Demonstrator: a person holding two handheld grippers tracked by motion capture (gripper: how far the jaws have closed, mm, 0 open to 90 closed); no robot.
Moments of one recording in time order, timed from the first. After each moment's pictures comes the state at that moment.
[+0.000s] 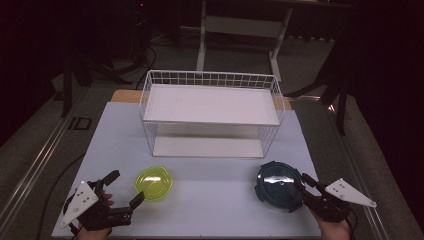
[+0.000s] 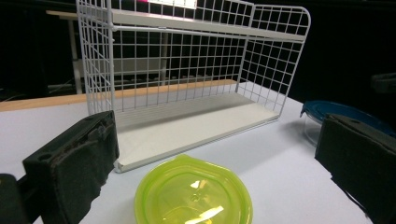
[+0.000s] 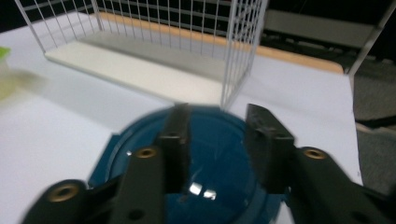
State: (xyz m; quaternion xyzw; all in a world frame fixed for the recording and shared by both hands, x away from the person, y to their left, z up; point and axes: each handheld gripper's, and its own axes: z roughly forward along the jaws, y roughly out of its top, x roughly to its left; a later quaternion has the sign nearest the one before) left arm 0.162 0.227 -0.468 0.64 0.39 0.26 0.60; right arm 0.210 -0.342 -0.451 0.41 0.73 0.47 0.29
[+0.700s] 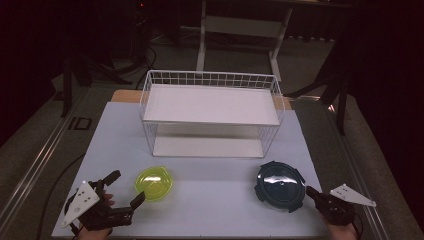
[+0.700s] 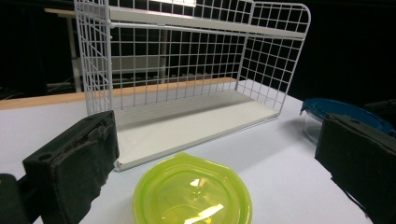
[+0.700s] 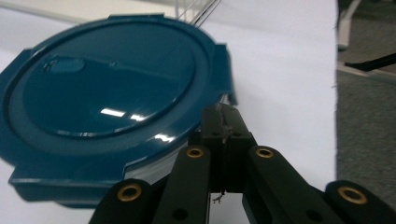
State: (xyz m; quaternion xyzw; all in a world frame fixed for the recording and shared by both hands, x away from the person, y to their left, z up) left arm 0.163 0.226 -0.469 0.65 0.39 0.26 0.60; right arm 0.218 -0.387 -0.498 0.47 0.74 0.41 0.25
